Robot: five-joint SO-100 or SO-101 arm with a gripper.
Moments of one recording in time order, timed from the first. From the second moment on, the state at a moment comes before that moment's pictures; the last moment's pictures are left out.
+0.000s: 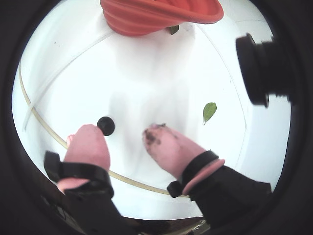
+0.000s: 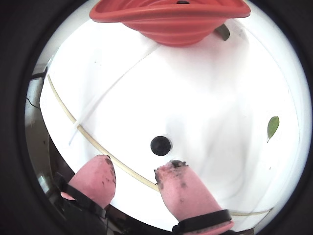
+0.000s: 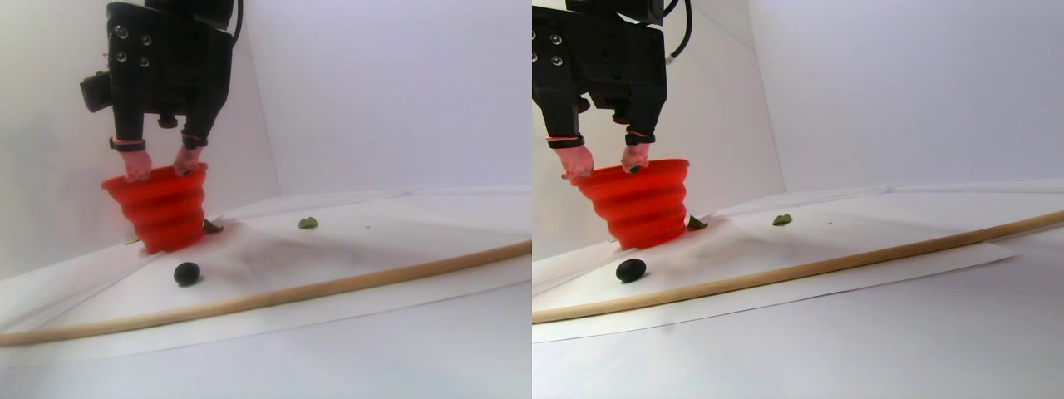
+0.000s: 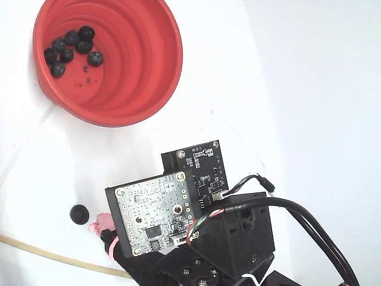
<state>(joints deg) -14.2 113.3 143.3 13.6 -112.9</state>
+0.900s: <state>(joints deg) -10.1 95.8 144.8 -1.9 -118.3</state>
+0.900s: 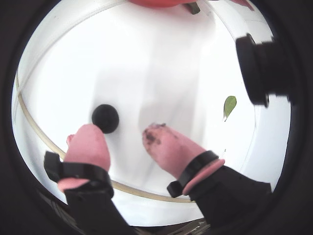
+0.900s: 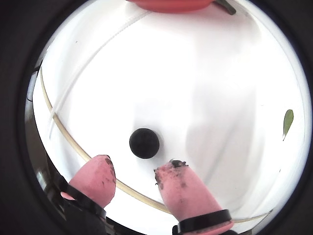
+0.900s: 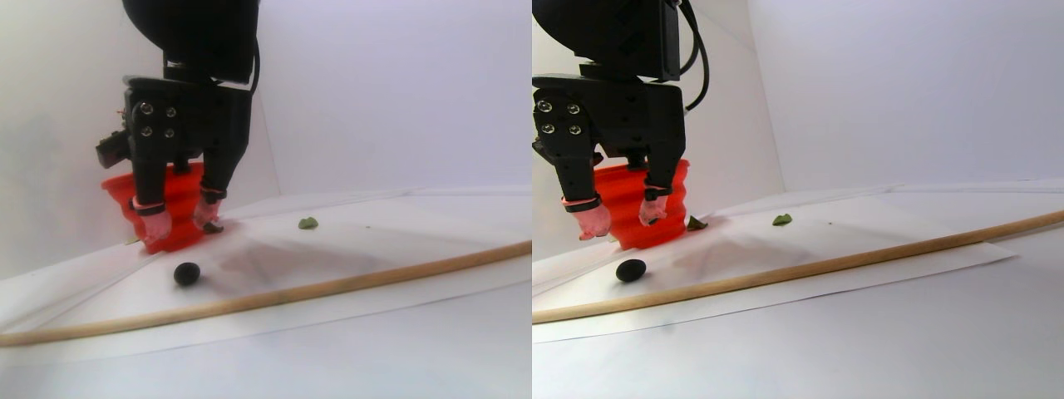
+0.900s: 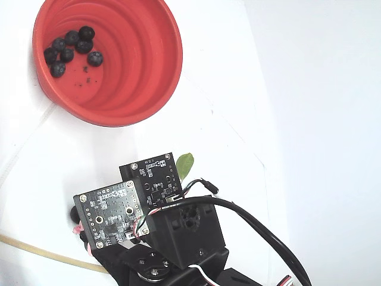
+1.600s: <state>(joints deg) -9.6 84.0 141.9 -11.5 -121.8</state>
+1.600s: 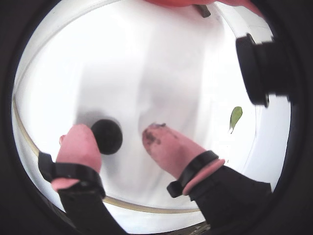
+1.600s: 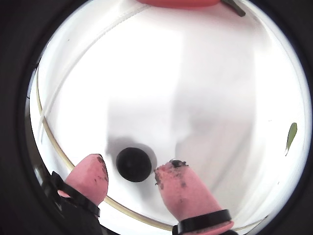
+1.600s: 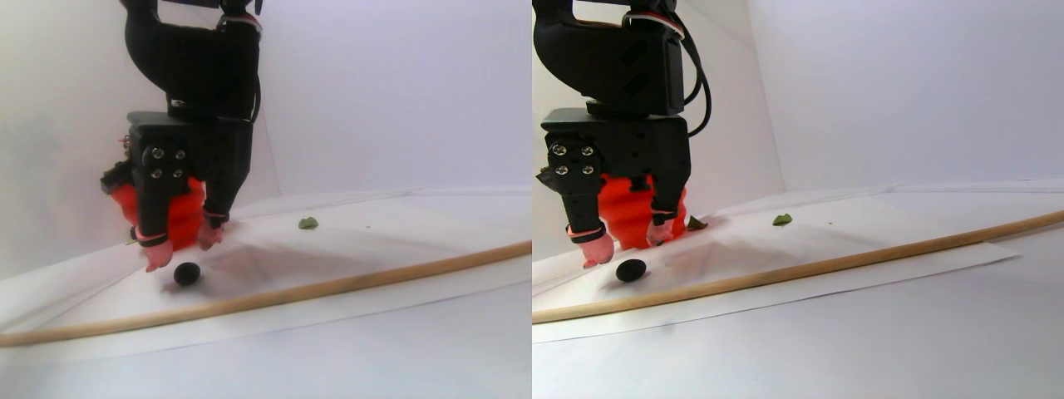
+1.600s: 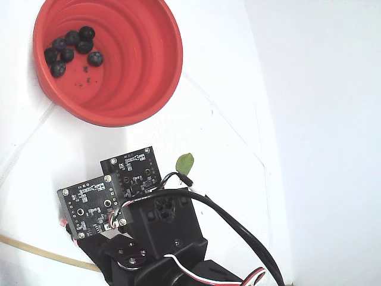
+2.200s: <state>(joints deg) -9.3 77.3 141.2 -17.1 -122.4</state>
